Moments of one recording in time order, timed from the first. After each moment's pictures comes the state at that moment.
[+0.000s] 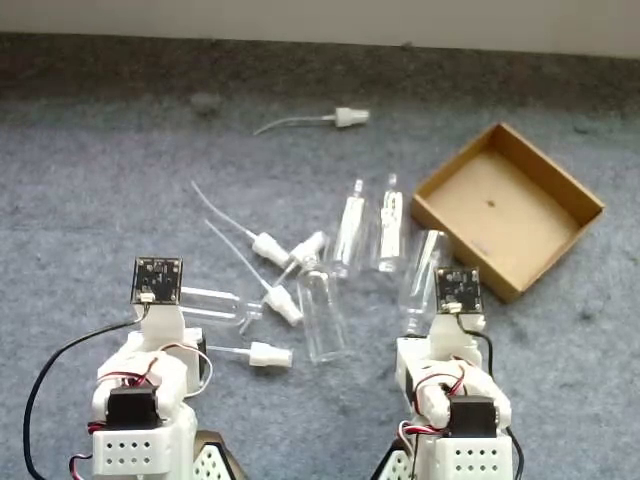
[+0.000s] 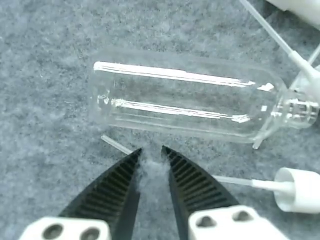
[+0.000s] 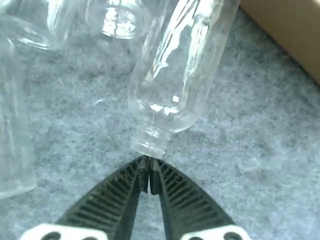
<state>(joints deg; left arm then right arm) -8.8 -104.7 96.0 75.5 3.5 -5.5 -104.3 95.6 71.1 1.5</state>
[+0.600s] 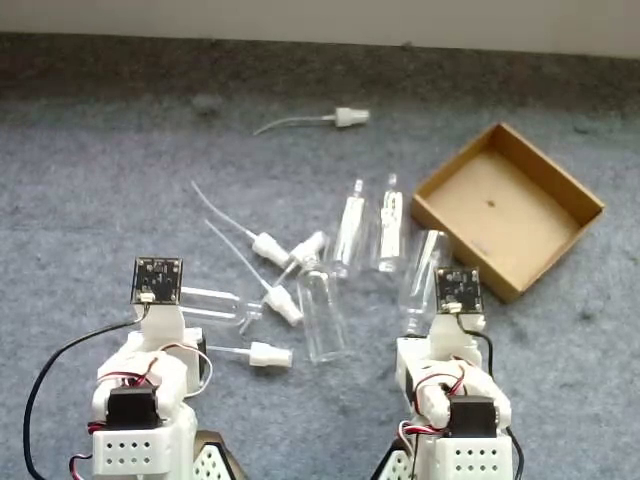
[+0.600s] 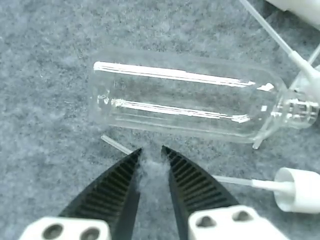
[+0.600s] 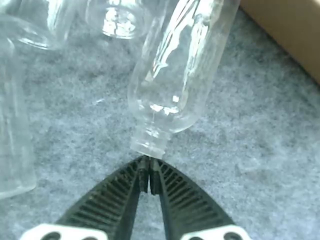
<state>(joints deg) -8.8 -104.7 96.0 75.5 3.5 -5.5 -104.3 95.6 71.1 1.5</state>
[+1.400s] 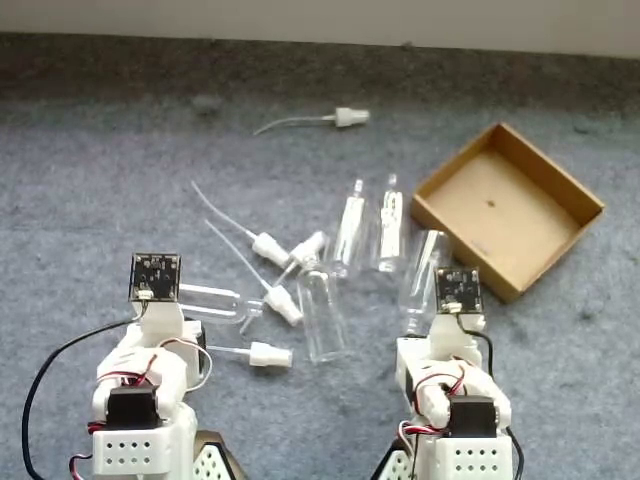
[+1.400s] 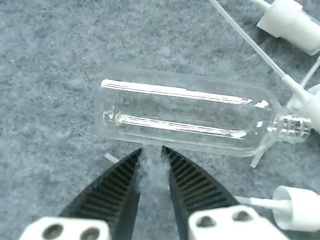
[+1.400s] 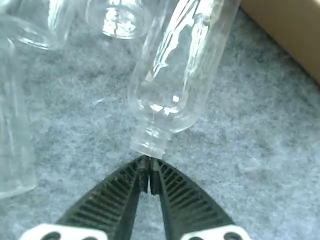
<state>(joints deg) -8.8 -104.7 96.0 71.3 3.5 -5.5 -104.3 95.6 71.1 1.5</state>
